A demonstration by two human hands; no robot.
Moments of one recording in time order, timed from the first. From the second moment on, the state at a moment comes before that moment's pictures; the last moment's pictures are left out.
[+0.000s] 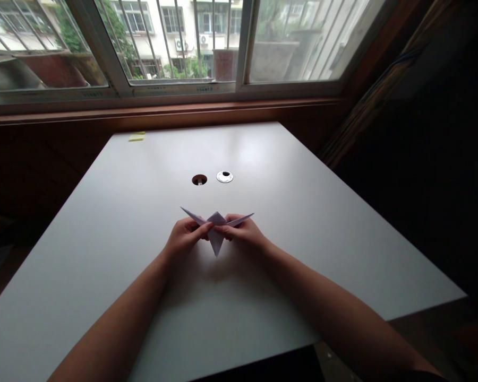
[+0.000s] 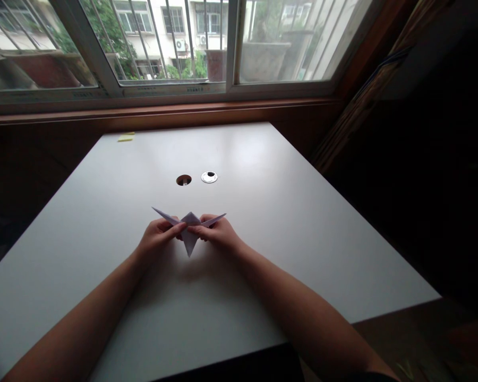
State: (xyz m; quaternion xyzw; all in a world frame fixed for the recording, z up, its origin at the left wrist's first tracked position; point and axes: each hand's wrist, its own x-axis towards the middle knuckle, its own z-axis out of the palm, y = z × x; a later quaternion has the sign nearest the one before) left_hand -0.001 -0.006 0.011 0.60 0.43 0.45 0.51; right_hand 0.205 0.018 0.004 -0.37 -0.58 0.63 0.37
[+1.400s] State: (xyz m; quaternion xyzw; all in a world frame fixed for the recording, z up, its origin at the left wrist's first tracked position) left_hand -0.001 -0.018 0.028 0.76 0.32 0.54 0.15; right_hand 0.216 0.005 0.025 -0.27 -0.78 0.26 0.50
